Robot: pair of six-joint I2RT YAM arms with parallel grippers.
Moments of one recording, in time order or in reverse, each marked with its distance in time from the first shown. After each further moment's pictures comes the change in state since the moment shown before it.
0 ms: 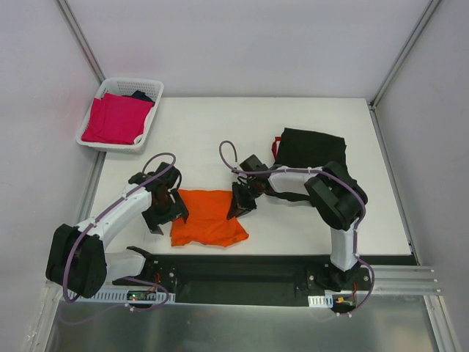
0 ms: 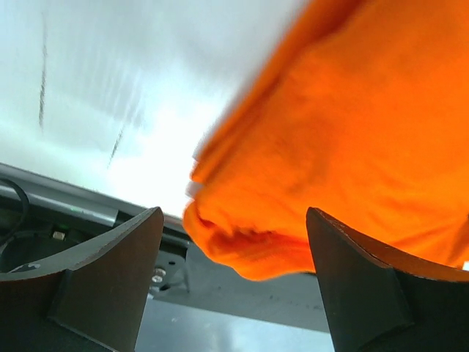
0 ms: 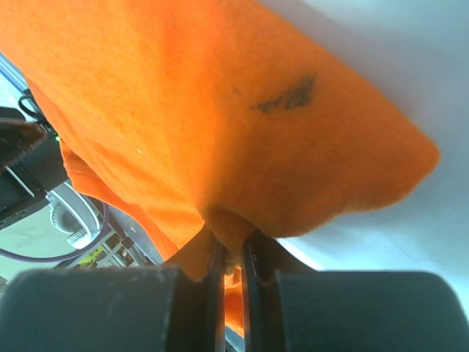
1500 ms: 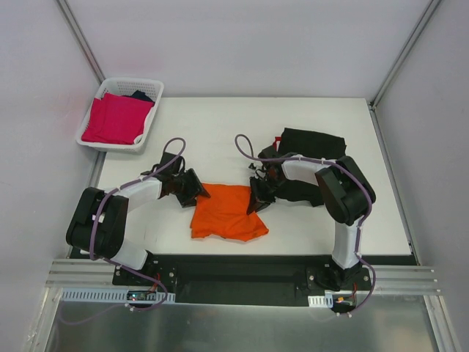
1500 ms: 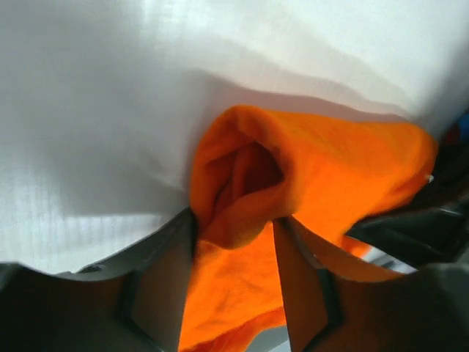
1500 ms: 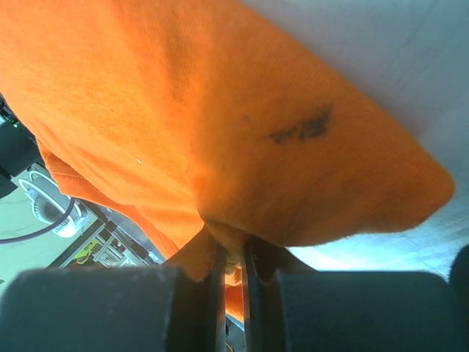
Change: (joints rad) left arm 0.084 0.294 -0.052 0.770 0.394 0.047; right arm -0.178 -0.012 0.042 -0.300 -0.006 -0.239
